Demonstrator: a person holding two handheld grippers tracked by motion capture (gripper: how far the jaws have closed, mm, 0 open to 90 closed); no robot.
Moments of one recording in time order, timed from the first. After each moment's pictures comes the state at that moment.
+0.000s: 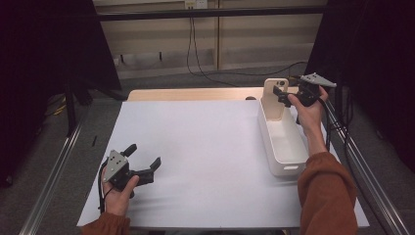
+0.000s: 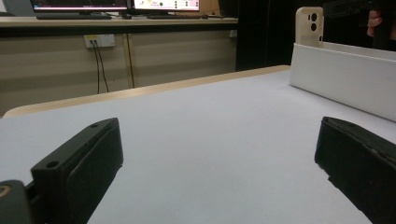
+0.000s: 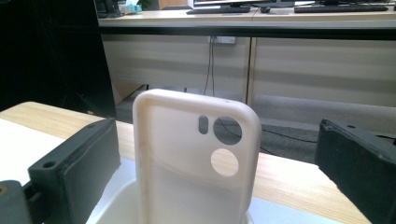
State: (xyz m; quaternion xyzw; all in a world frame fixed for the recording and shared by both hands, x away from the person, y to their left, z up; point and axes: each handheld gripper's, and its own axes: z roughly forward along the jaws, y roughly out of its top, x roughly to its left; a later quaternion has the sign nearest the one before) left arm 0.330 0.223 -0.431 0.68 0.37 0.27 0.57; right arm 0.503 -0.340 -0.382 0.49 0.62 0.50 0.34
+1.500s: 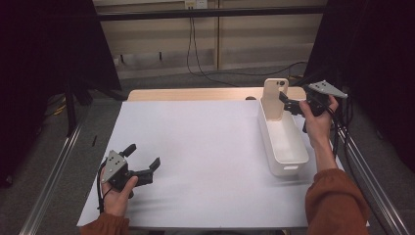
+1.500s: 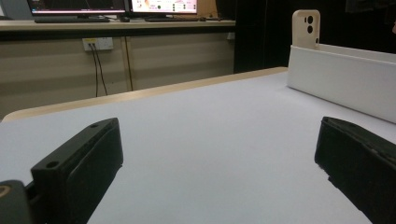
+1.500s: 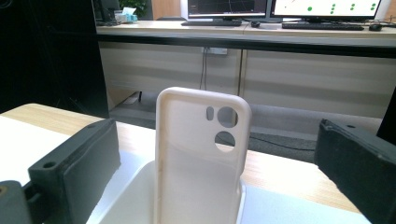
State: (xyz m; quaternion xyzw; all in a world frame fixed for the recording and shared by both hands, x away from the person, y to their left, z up) left arm 0.329 0.224 -0.430 0.68 0.36 0.27 0.58; right arm 0.454 -0.341 -0.370 0.49 0.61 0.50 0.37
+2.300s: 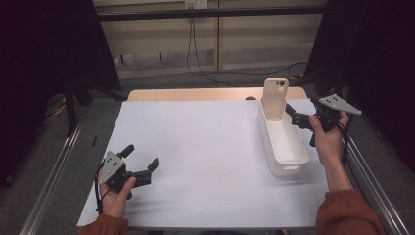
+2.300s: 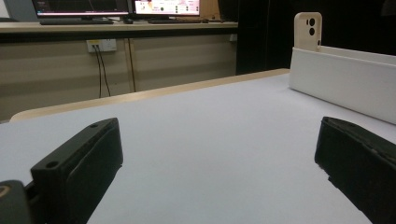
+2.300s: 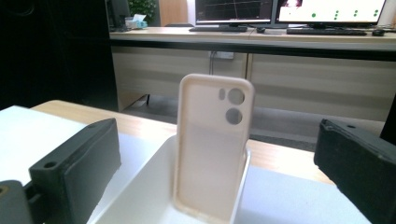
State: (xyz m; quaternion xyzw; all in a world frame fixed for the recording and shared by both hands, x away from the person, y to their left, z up) left arm 0.325 0.228 -0.428 0.68 0.36 0.28 0.57; right arm 0.401 -0.345 -0.370 0.47 0.61 0.52 0.37
